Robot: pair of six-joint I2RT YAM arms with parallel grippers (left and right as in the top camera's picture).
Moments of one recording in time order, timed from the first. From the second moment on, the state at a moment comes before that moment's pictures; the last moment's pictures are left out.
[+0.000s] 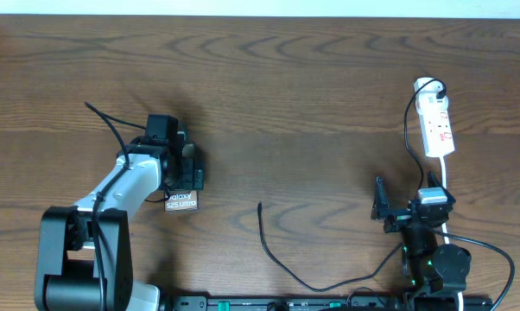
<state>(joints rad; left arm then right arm) -0.08 1.65 0.83 -0.56 0.01 -0.10 -0.01 0.01 0.01 -0.06 -0.11 -0.04</state>
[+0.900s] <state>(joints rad) -0.08 1.64 0.83 -0.55 0.05 -0.11 -0.01 0.01 0.01 -0.06 -0.11 -0.04</state>
